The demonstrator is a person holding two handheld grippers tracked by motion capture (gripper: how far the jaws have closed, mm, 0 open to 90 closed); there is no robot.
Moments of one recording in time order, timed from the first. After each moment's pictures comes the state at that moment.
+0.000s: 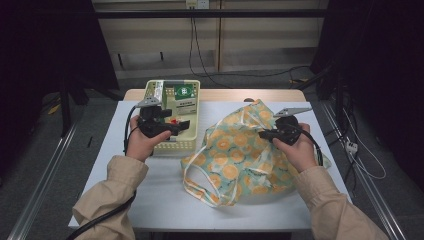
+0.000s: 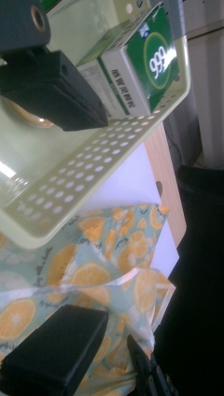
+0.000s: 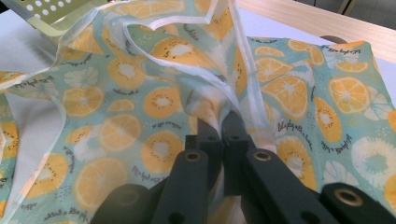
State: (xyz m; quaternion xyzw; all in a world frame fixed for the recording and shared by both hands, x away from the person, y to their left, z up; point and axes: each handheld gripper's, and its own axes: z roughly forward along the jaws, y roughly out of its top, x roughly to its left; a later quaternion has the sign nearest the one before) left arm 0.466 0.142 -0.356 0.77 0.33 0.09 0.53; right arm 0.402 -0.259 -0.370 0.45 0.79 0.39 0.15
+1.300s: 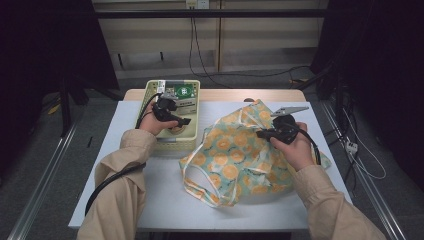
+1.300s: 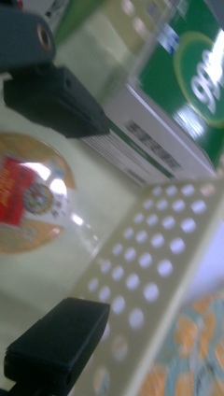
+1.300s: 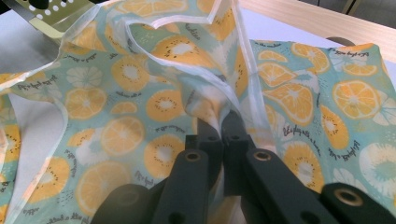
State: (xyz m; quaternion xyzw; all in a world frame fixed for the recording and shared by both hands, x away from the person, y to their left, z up) left arm 0.565 0.124 -0.419 0.87 0.28 0.12 0.39; right arm 0.406 -0.253 -0.370 0.45 0.79 0.39 0.15
